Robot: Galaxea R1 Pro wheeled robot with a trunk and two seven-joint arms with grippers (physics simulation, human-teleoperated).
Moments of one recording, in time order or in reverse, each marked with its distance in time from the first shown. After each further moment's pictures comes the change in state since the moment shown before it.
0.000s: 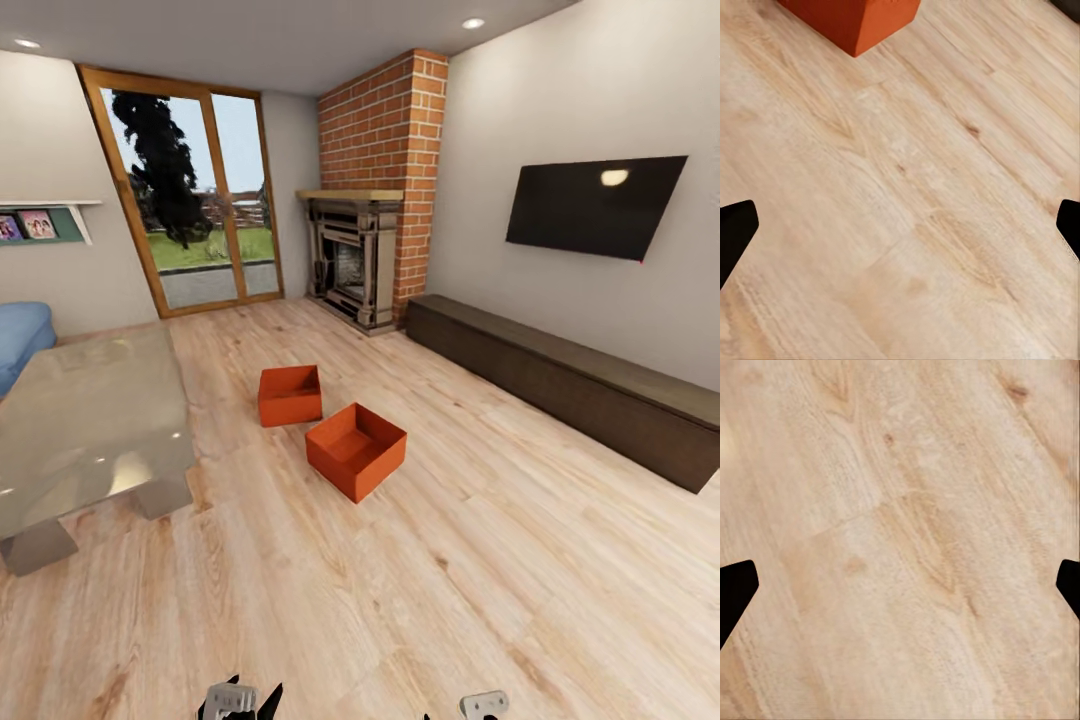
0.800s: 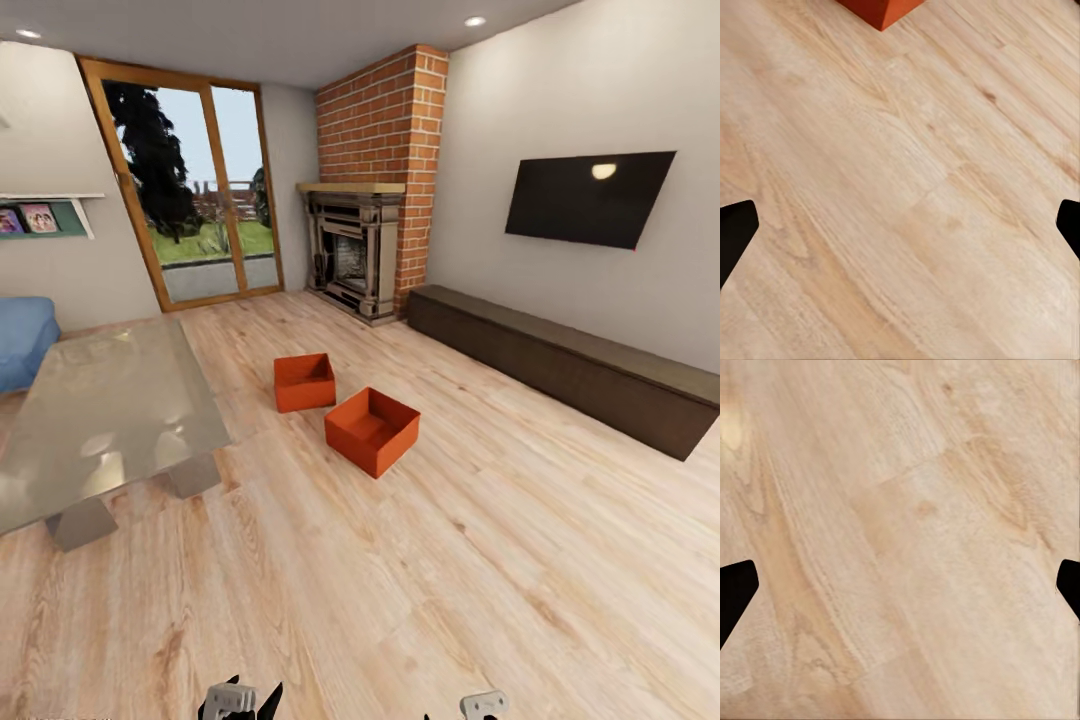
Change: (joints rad) left arm 0.000 0.000 0.000 0.000 0.000 0.000 0.000; right arm 0.000 0.000 0.000 0.001 0.000 0.000 0.000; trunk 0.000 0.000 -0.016
